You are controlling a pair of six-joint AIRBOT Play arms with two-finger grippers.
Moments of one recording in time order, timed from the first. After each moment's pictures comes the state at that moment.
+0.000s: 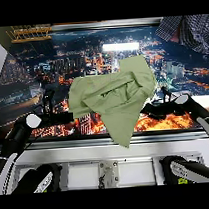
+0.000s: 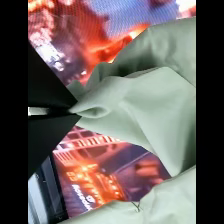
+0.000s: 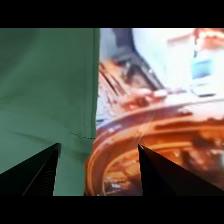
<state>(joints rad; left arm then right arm) -0.13 -0.90 0.55 1.11 -0.84 -1.45 -0.09 -1.26 0.63 -0.88 0.90 1.41</state>
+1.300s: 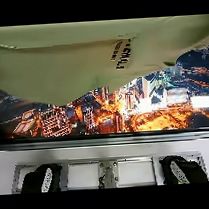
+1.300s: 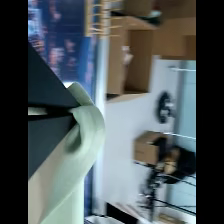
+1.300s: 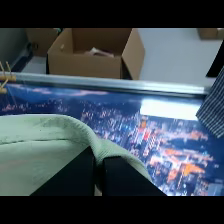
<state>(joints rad) 0.22 -0.51 1.46 1.11 -0.94 -1.45 -0.15 -0.77 1.61 -1.10 1.00 1.33</state>
